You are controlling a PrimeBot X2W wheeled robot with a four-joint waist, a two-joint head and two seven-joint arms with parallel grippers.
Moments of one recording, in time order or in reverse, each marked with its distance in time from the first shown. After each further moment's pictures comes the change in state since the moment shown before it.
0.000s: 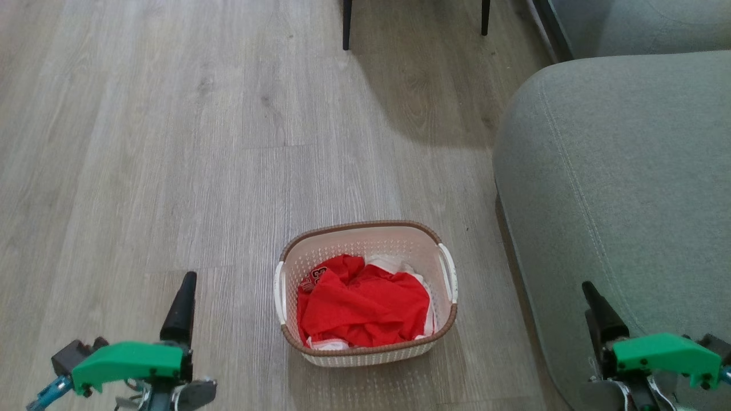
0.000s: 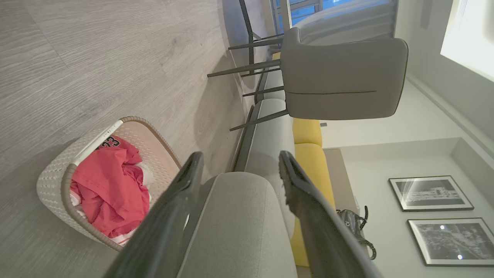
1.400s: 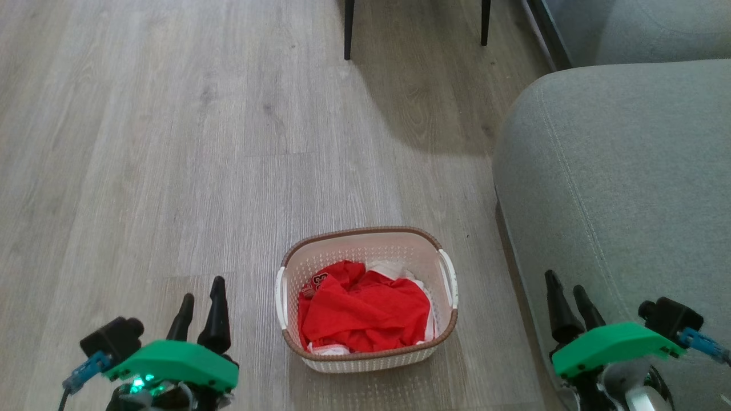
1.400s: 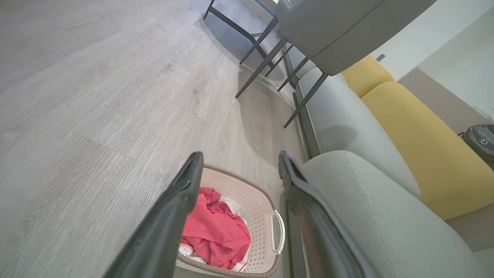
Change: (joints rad) left arm 0.043 0.004 -0.099 -0.087 0.673 0.093 -0.120; right arm 0.002 -0.002 0.137 -0.071 -0.617 0.000 -0.118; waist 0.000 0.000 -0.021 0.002
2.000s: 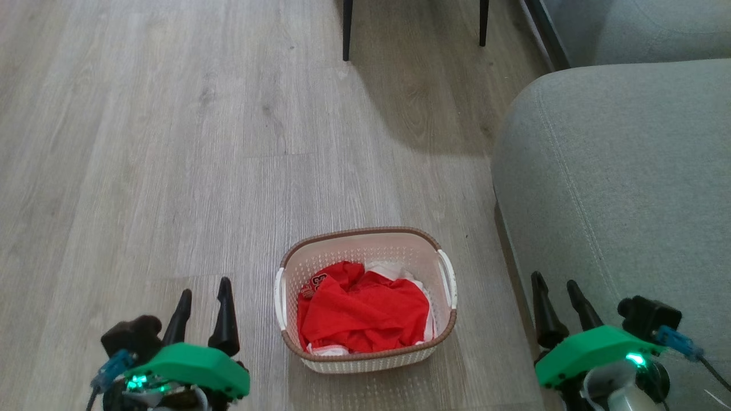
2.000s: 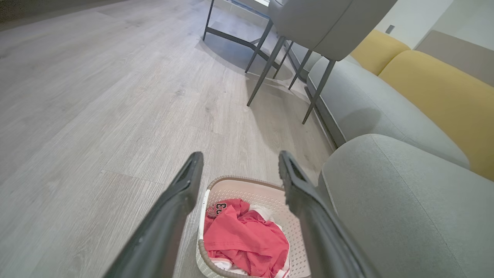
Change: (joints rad) left arm 0.004 0.007 -0.035 -0.001 0.230 0.038 -0.053; right arm 0.000 -0.001 0.044 0.007 -0.213 0.000 -0.050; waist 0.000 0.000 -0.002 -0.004
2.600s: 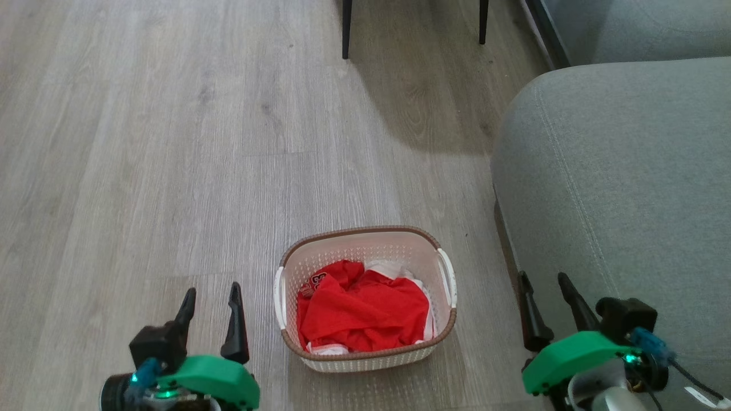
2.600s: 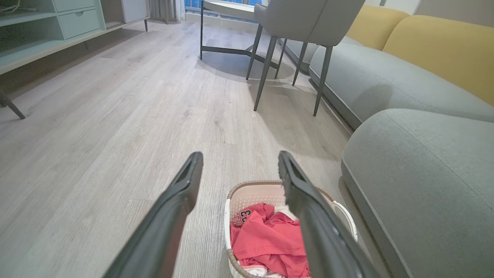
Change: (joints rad) left arm 0.022 0.004 -0.032 -0.007 0.221 0.027 -0.054; right arm 0.000 -0.002 0.039 -0.004 -0.203 0.000 -0.052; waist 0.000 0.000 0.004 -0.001
